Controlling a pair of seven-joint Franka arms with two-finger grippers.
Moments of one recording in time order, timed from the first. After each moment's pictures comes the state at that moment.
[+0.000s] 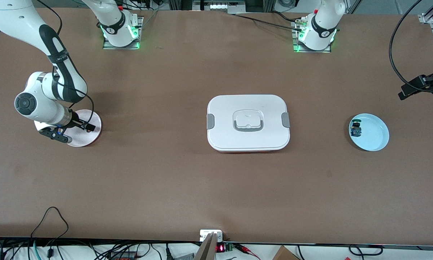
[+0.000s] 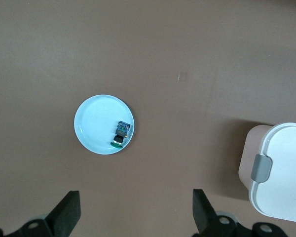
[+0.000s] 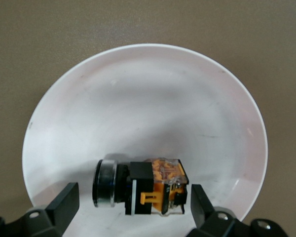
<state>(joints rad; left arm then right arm) 0.14 0.03 -0.07 -1.55 0.02 1.57 -0.14 -0.15 0.42 -0.01 -2.16 -0.10 2.47 0.28</state>
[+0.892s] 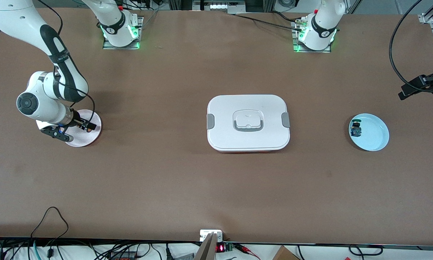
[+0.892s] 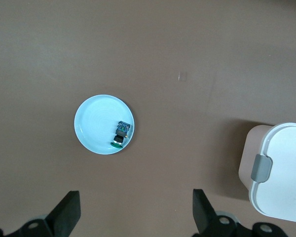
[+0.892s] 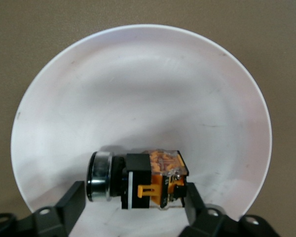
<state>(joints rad) 0.14 0.03 -0.07 -1.55 0.02 1.57 -0.14 -0.15 0.42 -0.01 -2.18 -0.10 2.46 0.30</state>
